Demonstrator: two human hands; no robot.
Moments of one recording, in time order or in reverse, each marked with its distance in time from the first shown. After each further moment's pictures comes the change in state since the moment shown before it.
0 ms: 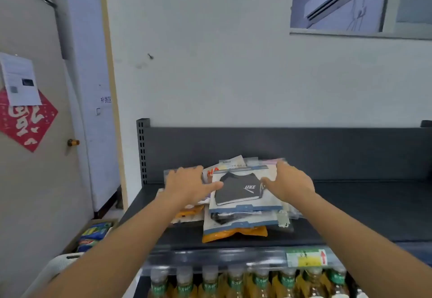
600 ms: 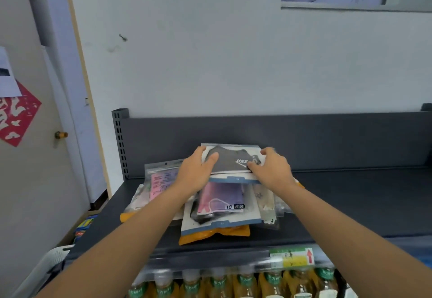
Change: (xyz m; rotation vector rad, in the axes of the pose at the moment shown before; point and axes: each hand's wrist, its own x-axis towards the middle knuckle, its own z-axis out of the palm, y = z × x) left_hand 0.034 0.059 0.017 -0.752 0.120 -0.036; right_hand 0.026 0.011 0.011 0.508 0.006 0.100
